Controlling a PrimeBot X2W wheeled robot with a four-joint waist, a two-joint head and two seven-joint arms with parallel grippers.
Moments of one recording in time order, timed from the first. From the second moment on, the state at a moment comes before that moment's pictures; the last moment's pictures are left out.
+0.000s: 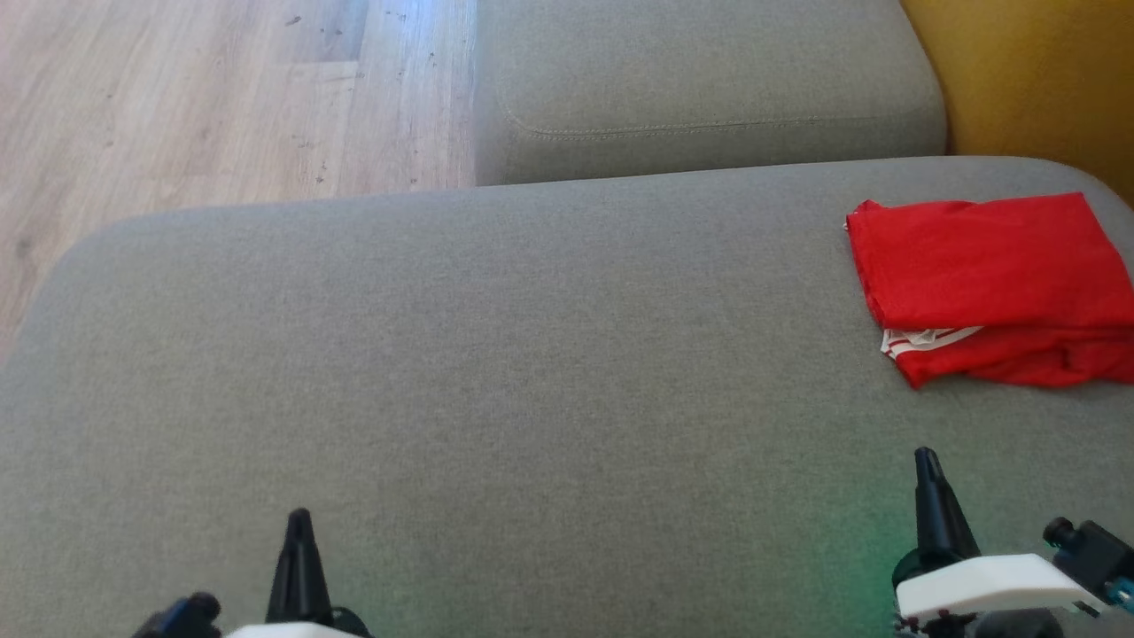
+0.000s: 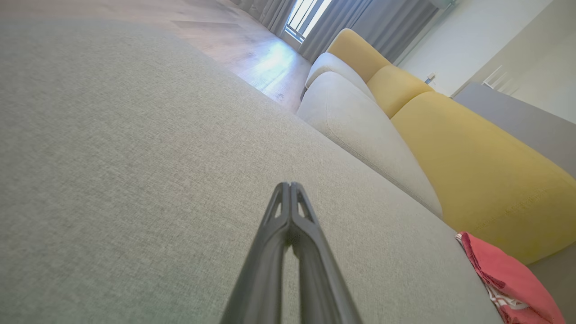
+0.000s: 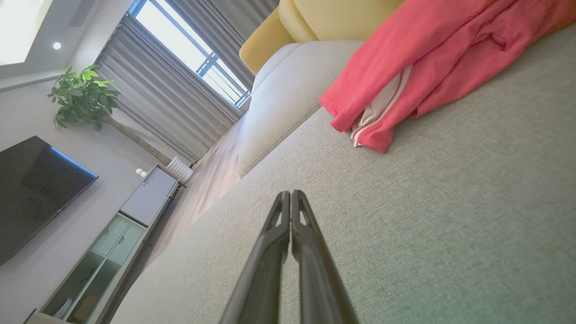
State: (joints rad) left arm 0.16 0.07 -0.18 0.16 -0.73 0.03 -0.14; right arm 0.09 -0.07 0.06 0.29 0.78 0.13 -0.13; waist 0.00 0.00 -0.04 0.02
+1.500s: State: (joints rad) left arm 0.04 0.07 -0.06 0.23 -1.27 -0.06 -0.02; right arm 0.01 -0.07 -0.04 0.28 1.28 0.13 0.00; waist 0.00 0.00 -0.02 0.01
